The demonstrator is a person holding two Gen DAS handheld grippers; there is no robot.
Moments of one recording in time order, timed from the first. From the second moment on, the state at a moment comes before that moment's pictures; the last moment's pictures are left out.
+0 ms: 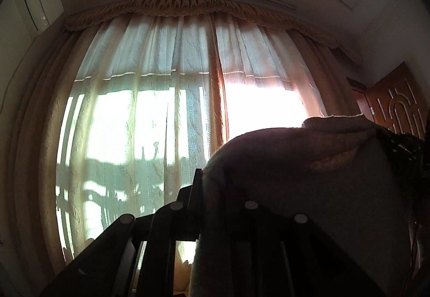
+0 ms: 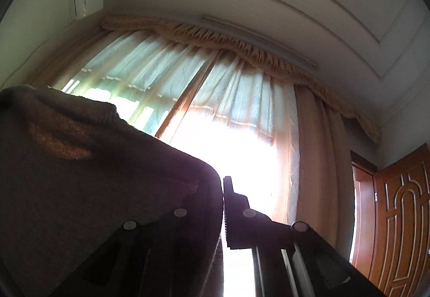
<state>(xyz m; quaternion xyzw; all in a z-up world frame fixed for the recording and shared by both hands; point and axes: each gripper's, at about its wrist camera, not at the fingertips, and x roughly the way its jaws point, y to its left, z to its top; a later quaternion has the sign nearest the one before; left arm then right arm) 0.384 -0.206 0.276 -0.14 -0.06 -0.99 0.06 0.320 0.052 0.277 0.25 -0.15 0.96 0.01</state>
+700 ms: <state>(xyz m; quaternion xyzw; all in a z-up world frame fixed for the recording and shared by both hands) 0.010 -0.324 -0.038 0.31 0.01 -0.94 0.15 -0.085 -0.026 -0.038 -0.26 -0.19 0.95 -0.03</state>
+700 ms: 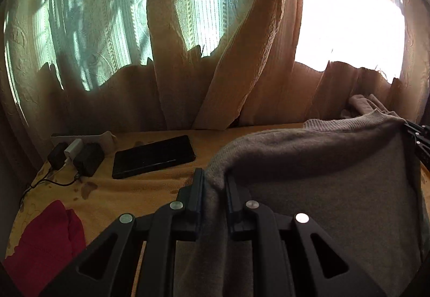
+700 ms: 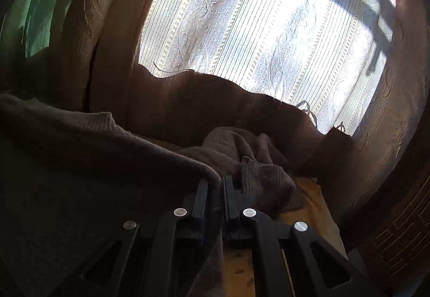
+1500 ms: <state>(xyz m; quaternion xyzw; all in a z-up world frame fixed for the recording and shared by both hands) -0.014 -0.370 -0.065 0.39 0.04 -0.90 0.18 -0.088 0.003 -0.050 -0.36 -0.20 0.91 -0.06</state>
